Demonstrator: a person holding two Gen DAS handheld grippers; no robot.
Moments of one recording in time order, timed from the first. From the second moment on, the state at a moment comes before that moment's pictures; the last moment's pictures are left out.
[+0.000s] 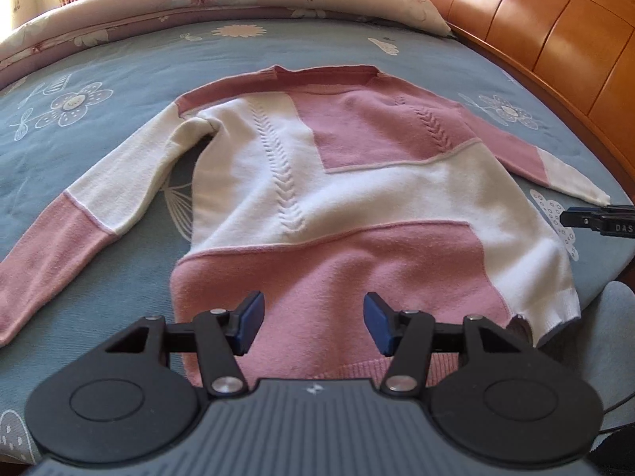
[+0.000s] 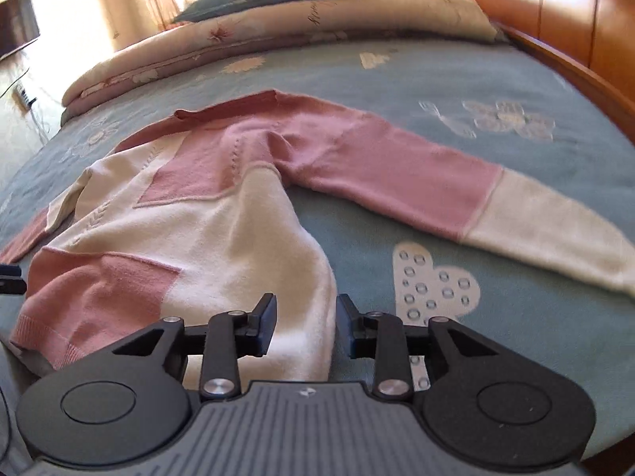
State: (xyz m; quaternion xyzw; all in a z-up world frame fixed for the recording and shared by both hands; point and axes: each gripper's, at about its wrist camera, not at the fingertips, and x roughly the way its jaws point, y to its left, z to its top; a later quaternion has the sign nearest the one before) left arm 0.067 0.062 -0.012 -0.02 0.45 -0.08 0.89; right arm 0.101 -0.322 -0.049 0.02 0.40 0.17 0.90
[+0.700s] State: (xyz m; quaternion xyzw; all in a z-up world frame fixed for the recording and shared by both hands) left arm 0.060 0.135 -0.054 -0.13 0.47 0.01 0.87; right arm 0.078 -0.168 -0.048 -0.08 0.38 0.45 0.81
